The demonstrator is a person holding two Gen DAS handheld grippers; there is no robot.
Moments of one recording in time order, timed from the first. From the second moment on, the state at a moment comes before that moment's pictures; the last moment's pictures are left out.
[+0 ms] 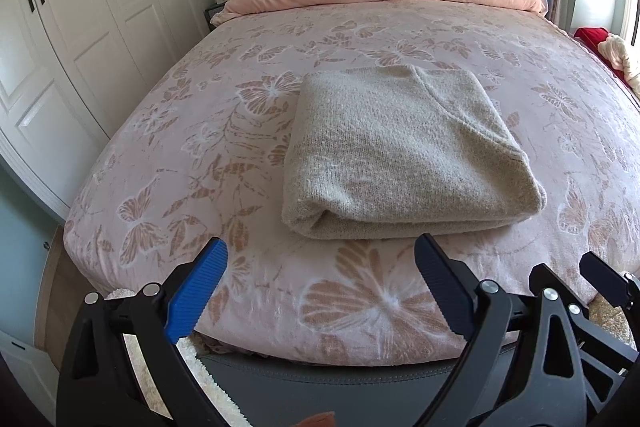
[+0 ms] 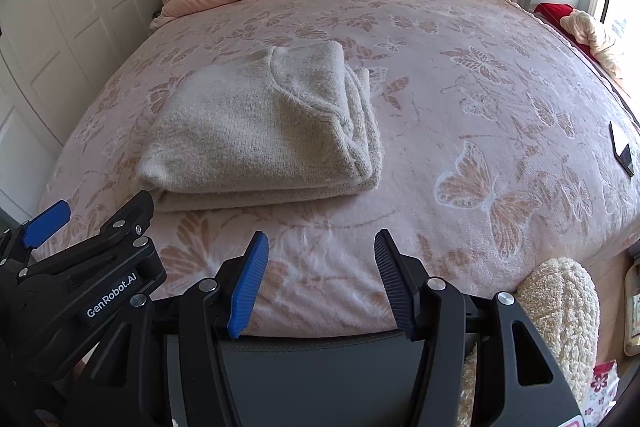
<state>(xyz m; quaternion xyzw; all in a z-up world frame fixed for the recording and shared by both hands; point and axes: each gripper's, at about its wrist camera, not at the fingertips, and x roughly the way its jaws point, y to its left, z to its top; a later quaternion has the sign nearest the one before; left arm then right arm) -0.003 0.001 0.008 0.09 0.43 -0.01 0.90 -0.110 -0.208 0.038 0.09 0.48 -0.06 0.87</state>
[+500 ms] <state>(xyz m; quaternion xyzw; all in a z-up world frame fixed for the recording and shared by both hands) -0.010 0.000 0.004 0.10 0.42 0.00 0.90 -0.109 -0.205 0.033 0.08 0.49 -0.07 0.86</state>
